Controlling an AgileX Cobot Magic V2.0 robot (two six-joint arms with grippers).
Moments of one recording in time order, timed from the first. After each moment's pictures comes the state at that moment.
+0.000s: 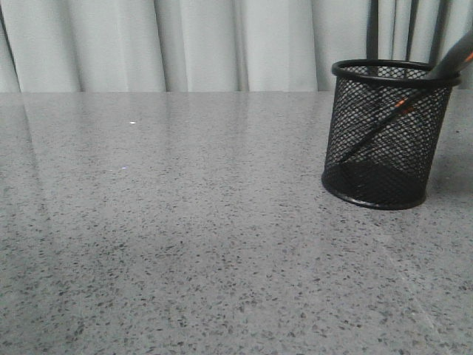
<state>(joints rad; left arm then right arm) -0.86 0.64 -0.96 -0.24 0.43 0.34 0.41 1.25 -1.63 0.04 1.26 0.11</state>
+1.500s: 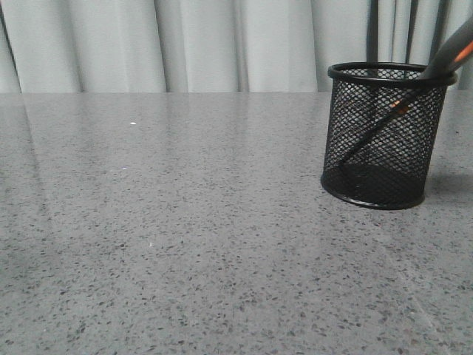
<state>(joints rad) -0.85 0.38 -0.13 -0.25 -0.51 0.33 0.41 -0.01 -0.40 -0.06 0.42 0.09</state>
